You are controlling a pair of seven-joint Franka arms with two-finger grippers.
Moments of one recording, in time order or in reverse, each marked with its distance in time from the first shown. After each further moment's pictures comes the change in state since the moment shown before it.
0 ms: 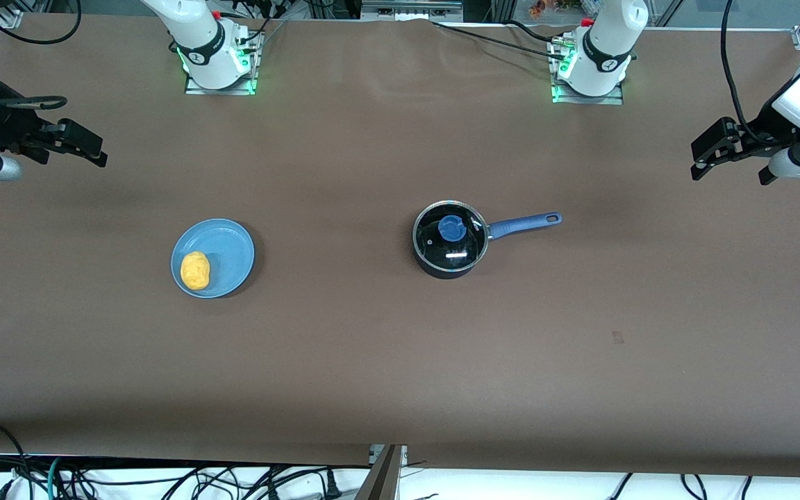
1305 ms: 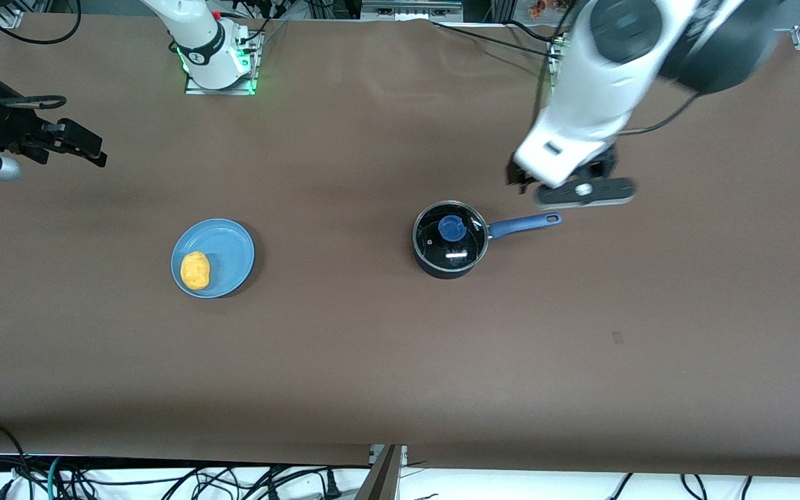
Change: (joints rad) left arm -0.410 0.281 -0.030 0.078 0.079 0.022 -0.590; right arm 0.000 0.000 0.000 0.003 0.000 0.002 0.000
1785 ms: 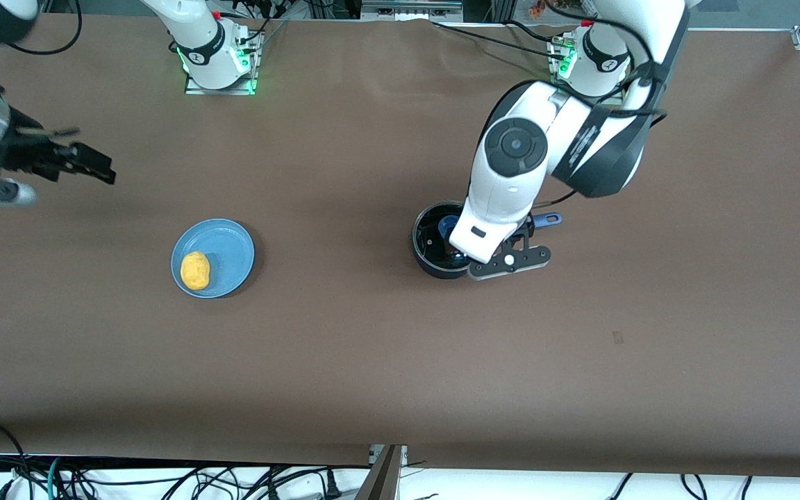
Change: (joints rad) left arm -0.023 0.244 0.002 0.079 -0.018 0.248 -0.164; right arm 0.000 0.111 0.000 0.014 0.000 0.031 0.000
